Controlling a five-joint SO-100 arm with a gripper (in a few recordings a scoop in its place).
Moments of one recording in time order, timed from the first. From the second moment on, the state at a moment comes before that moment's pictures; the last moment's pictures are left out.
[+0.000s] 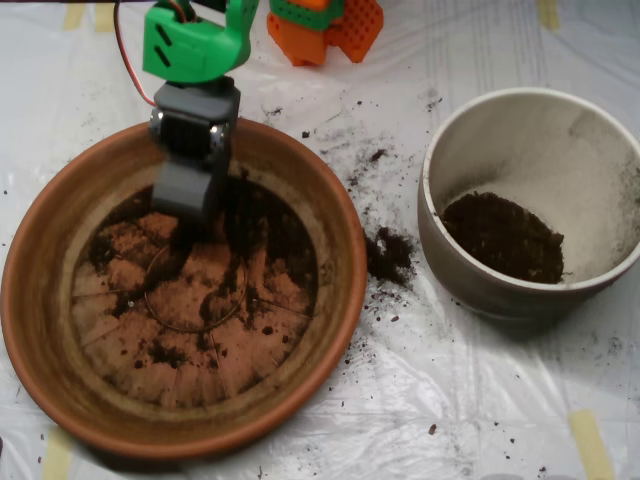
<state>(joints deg) 30.6 117.7 134.8 37.8 -16.8</state>
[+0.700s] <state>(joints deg) 1.9 134.5 115.5 62.1 -7.2</state>
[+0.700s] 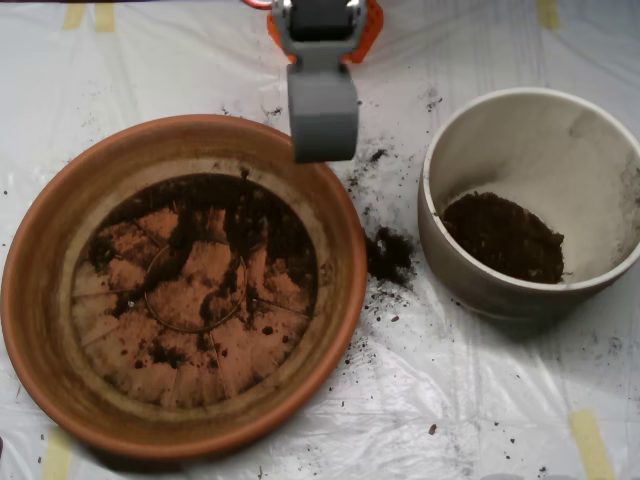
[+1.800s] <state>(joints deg) -24.3 85.5 56.7 95.4 -11.2</state>
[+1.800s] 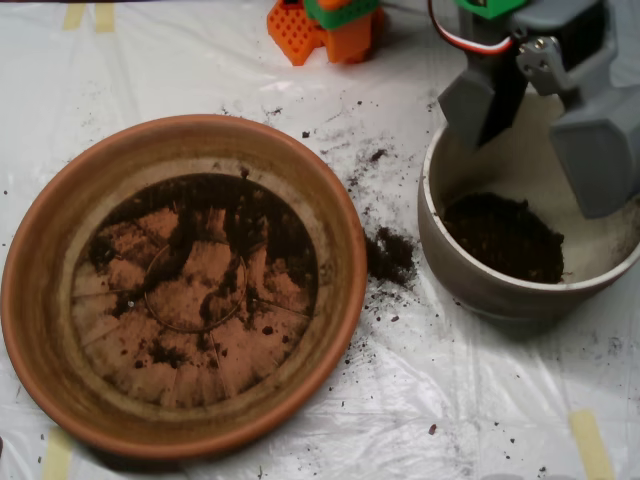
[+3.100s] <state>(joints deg) -10.7 185.8 140.3 66.0 -10.2</state>
